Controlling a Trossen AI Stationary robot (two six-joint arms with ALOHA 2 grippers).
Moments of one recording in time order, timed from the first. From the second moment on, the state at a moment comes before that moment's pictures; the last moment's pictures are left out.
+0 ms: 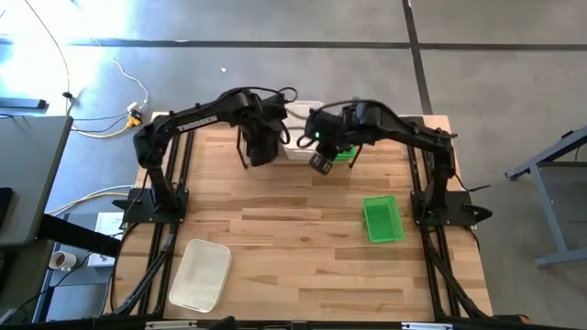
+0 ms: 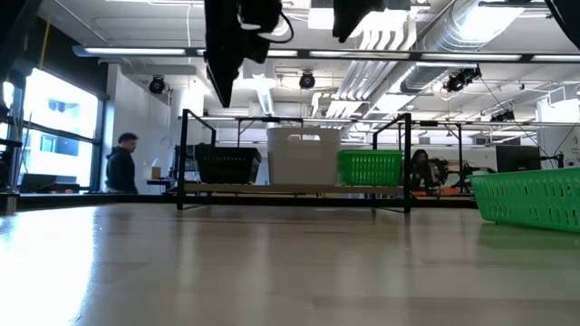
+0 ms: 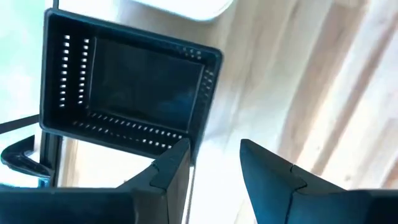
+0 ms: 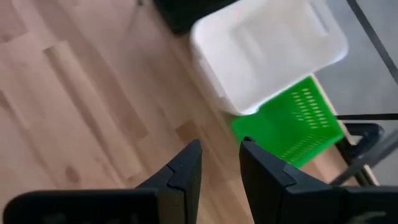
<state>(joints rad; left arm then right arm) 0.53 1.81 1.80 -1.42 -0.06 0.14 -0.11 1.90 2.29 -1.57 0.29 0.35</state>
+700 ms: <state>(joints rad) 0.46 1.40 1.39 -1.20 -0.03 -0.06 0.13 1.61 1.67 -1.54 0.17 0.68</state>
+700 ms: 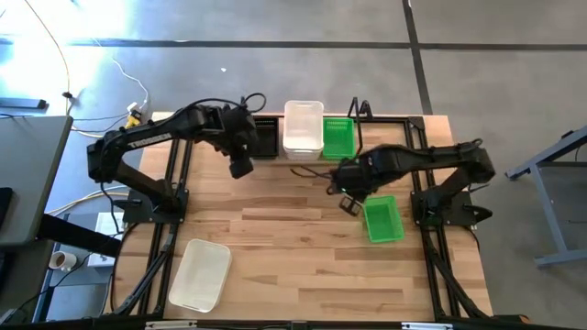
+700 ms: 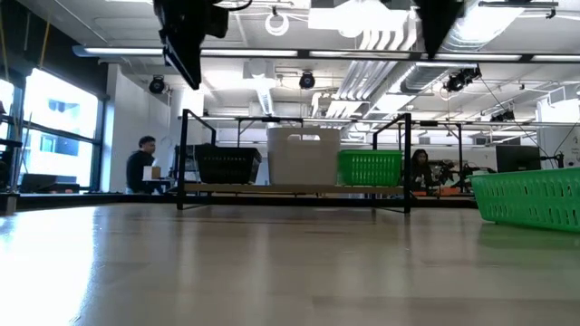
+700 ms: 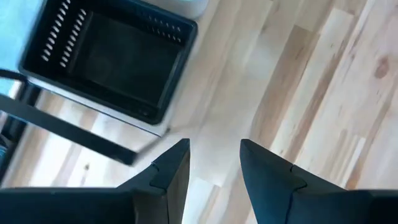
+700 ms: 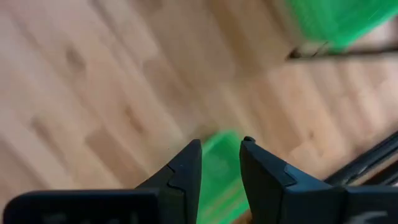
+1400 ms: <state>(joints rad) 0.31 1.38 1.37 -1.21 -0.03 -0.31 0.44 1.25 1.07 -1.27 -0.06 0.72</state>
